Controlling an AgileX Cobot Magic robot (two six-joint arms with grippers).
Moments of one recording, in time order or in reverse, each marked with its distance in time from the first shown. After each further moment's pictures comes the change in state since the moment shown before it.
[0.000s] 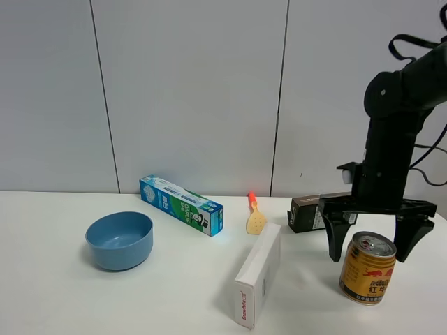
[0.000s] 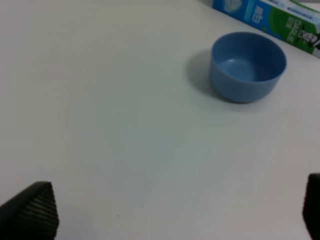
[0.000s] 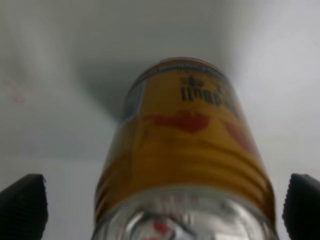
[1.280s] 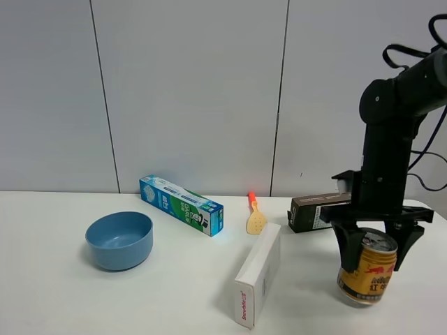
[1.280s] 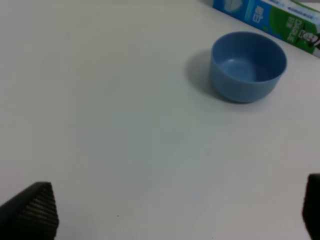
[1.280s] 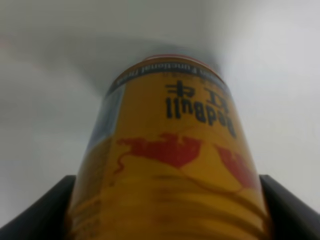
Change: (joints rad) left arm 0.000 0.000 0.000 0.001 0.000 0.000; right arm 0.000 -0.012 -0.049 0.053 0.089 -0.128
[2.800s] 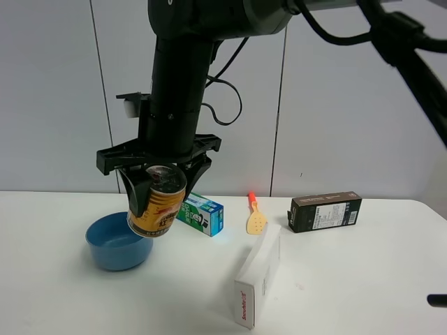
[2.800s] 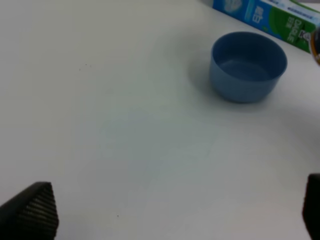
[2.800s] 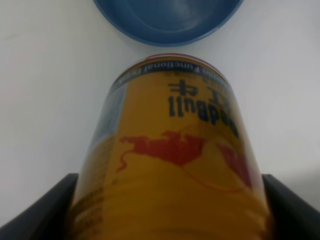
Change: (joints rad) left arm 0.000 0.000 0.000 0.000 0.000 0.000; right arm 0.633 0.216 -0.663 -0.060 0.026 0.016
